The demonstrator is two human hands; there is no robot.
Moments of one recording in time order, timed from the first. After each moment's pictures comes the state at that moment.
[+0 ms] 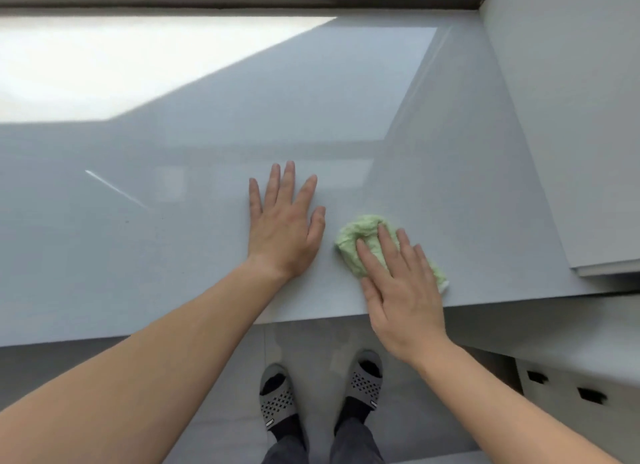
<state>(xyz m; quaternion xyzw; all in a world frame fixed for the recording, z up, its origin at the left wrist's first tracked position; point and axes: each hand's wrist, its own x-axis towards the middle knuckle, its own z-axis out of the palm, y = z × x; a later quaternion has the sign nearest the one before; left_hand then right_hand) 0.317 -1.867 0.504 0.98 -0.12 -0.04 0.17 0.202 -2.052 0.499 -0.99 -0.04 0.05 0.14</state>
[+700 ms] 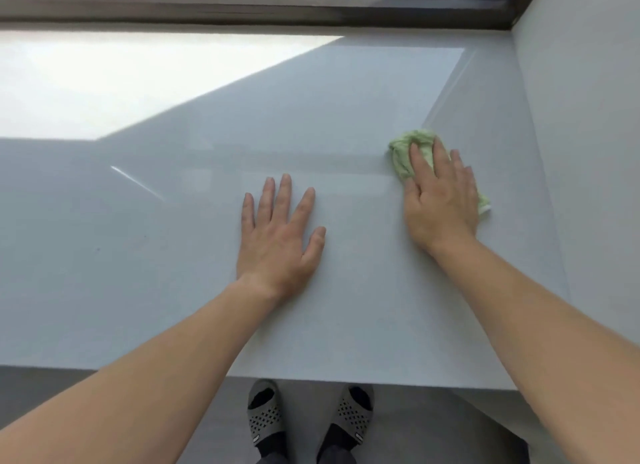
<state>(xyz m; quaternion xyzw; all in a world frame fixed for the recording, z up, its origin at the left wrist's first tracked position) 0.363 -1.913 0.491 0.99 -0.06 -0.07 0.08 0.417 -2.154 0.497 -0.99 0.07 0.04 0.14</state>
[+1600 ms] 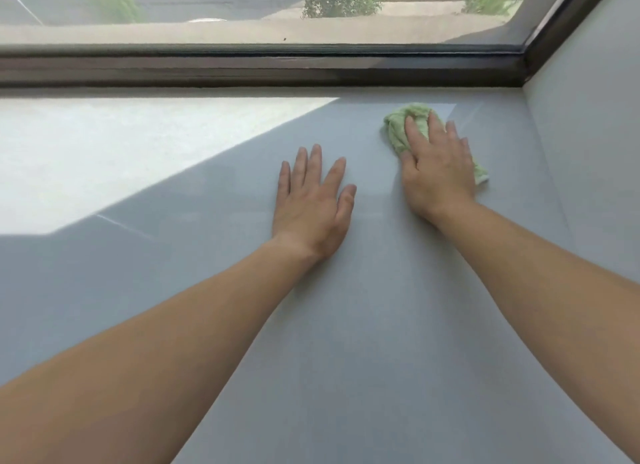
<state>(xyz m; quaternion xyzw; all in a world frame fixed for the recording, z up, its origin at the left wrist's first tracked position) 0.556 -1.951 0.486 0.98 -0.09 -0.08 0.15 0.599 -2.146 0.491 -0.99 0.06 0.03 0.13</state>
